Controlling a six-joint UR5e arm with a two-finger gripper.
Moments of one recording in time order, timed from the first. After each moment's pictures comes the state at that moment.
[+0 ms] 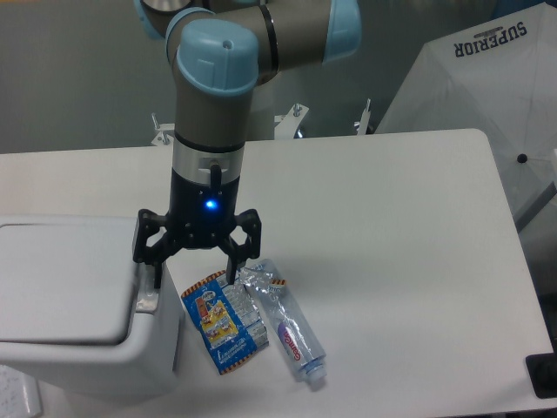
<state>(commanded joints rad) 2.27 -1.83 -1.44 -1.00 1.28 0.00</state>
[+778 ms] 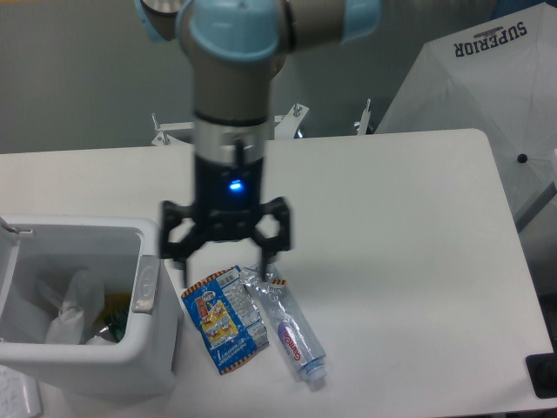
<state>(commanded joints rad) 2.44 -1.83 -1.35 -0.93 1.43 0.14</state>
